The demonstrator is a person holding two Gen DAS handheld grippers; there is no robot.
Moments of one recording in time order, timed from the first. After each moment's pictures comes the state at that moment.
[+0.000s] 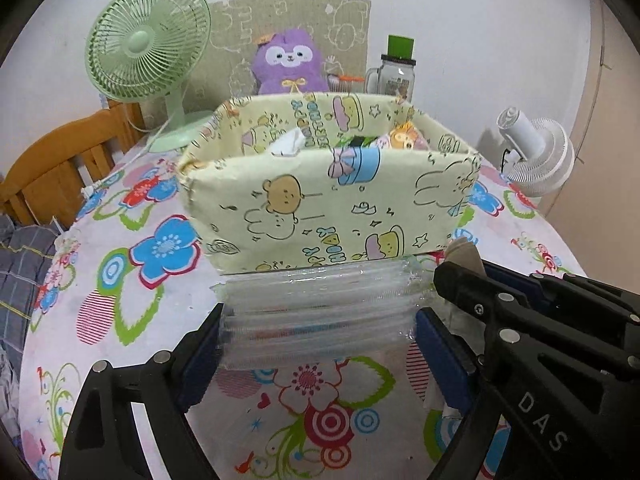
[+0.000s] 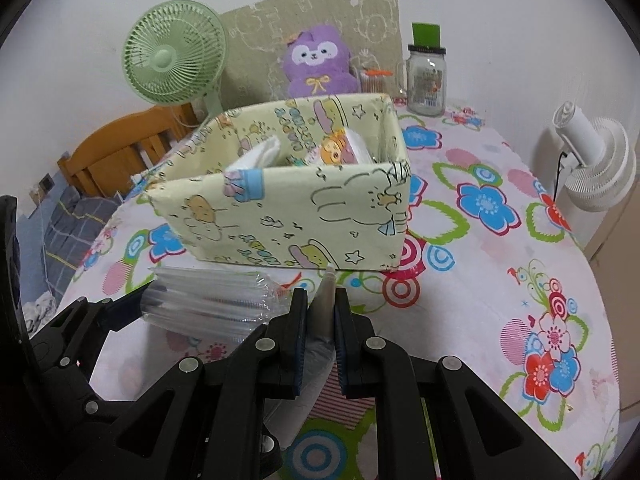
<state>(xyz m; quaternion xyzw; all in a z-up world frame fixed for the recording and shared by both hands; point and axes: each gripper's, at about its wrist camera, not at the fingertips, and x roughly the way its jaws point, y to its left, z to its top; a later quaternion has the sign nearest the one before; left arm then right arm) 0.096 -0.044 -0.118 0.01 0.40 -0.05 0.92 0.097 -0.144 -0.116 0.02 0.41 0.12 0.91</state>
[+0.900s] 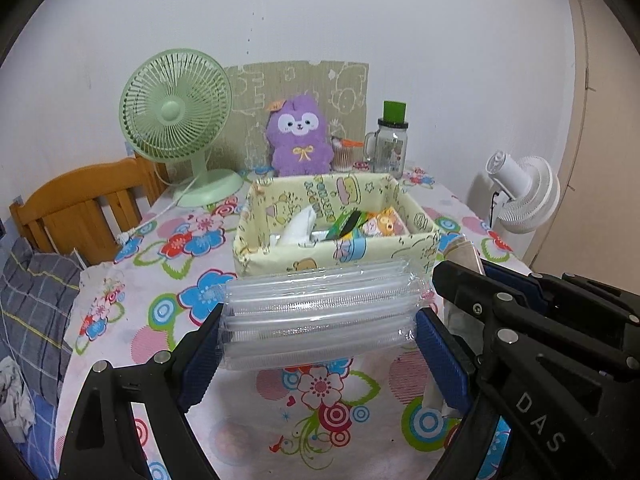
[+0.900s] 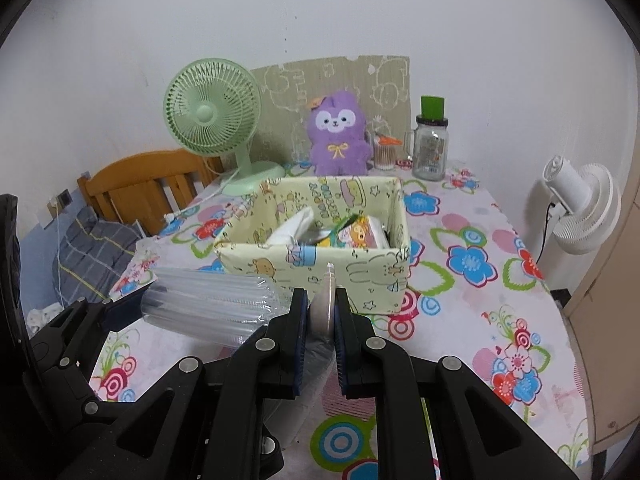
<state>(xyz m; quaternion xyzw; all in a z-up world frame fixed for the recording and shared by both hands) 0.054 -0.036 -0.050 0.01 0.32 -0.04 0.95 0.054 -0.138 -0.047 0.02 0.33 0.13 0.94</state>
